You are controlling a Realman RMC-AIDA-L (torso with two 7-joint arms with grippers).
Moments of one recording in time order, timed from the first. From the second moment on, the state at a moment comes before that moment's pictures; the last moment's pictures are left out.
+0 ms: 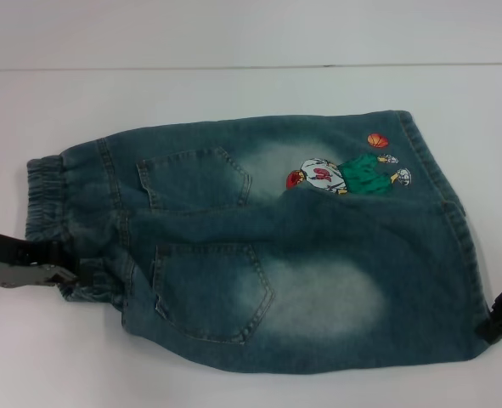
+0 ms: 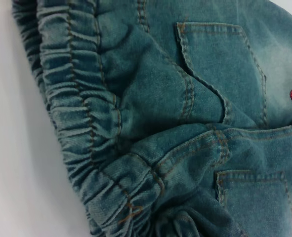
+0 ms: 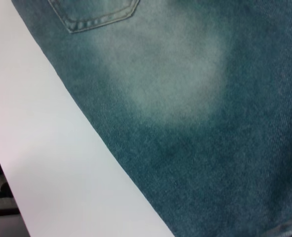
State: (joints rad) left arm -0.63 -2.02 0.56 0.81 2.63 1.65 -2.51; right arm 0.75 1.99 -0.81 -0.78 -2.81 -1.78 1.95
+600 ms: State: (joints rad) left arm -0.62 -1.98 0.45 0.82 2.57 1.68 -2.52; right arm 0.69 1.94 -0.63 -0.78 -2.61 -1.75 1.90
